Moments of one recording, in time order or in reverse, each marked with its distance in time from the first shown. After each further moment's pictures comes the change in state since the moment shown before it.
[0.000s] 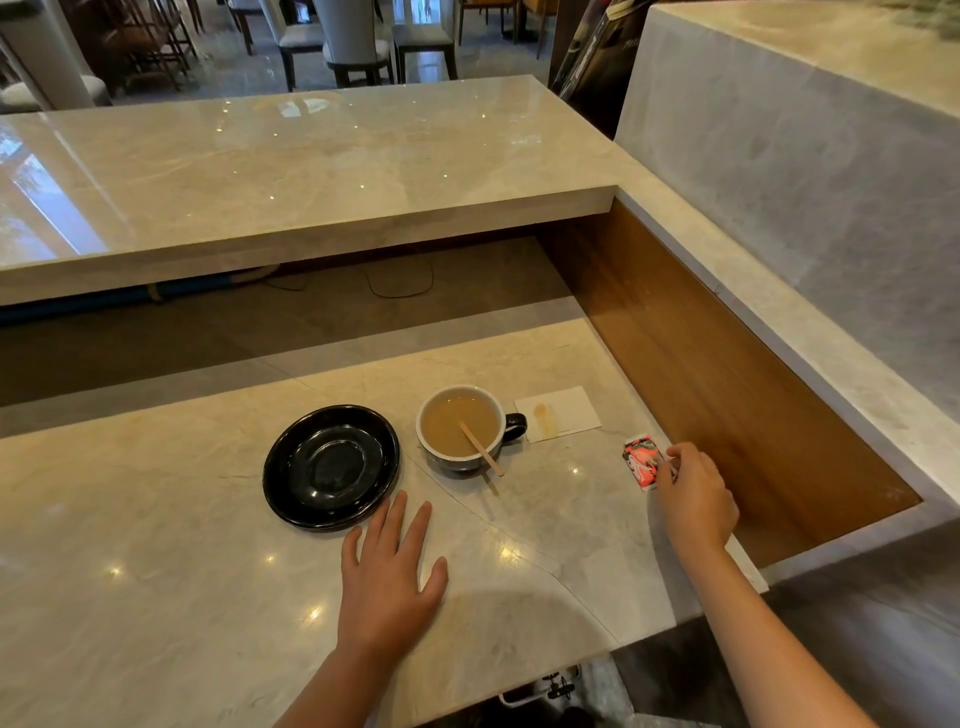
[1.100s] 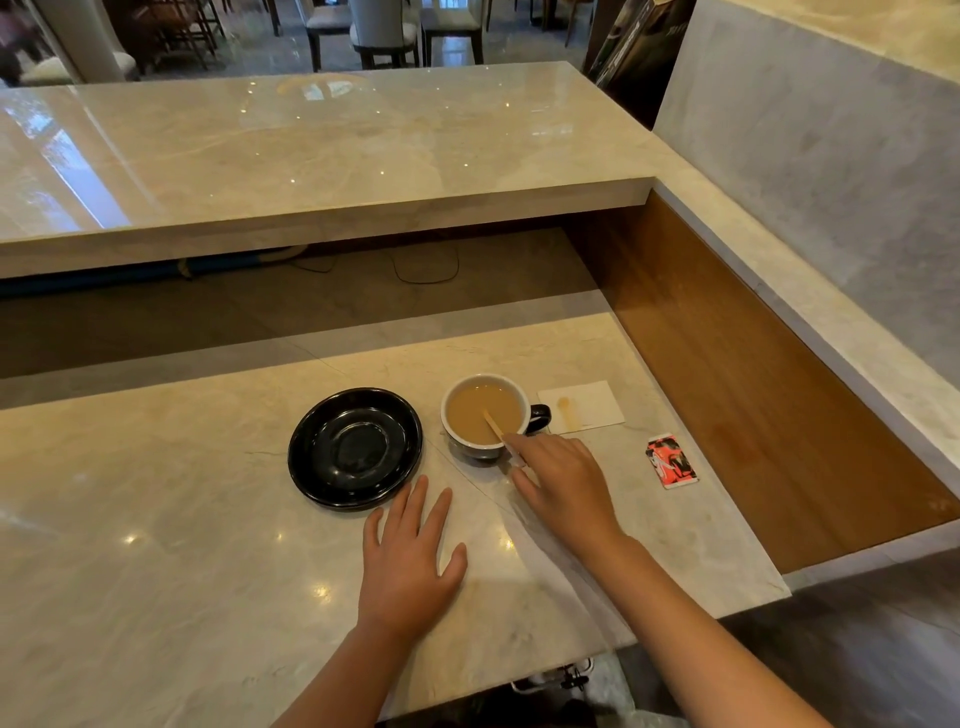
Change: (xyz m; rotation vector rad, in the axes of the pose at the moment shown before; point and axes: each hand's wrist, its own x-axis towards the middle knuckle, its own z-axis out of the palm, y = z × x) left_hand 0.001 -0.007 0.010 0.020 0.062 0.056; right_hand -0.068 -0.106 0.024 0.159 -0.165 -0.915
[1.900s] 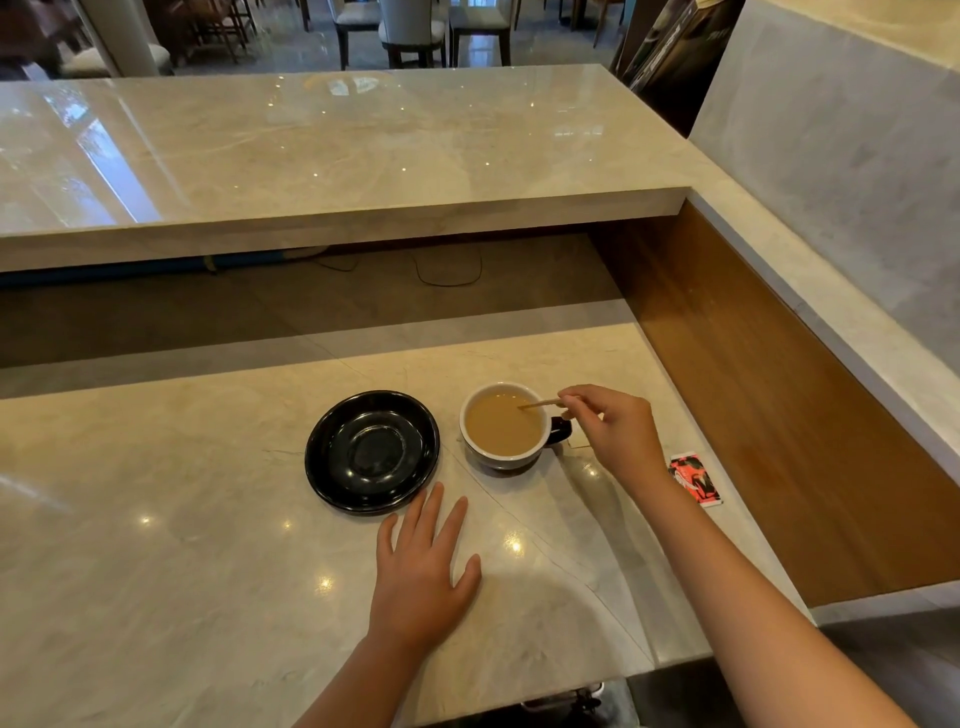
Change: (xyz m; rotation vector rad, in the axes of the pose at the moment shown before) left_hand -0.002 -0.003 0.002 -0.015 0.039 0.034; right_hand 0.061 0.033 -0.028 0.386 0.031 0.292
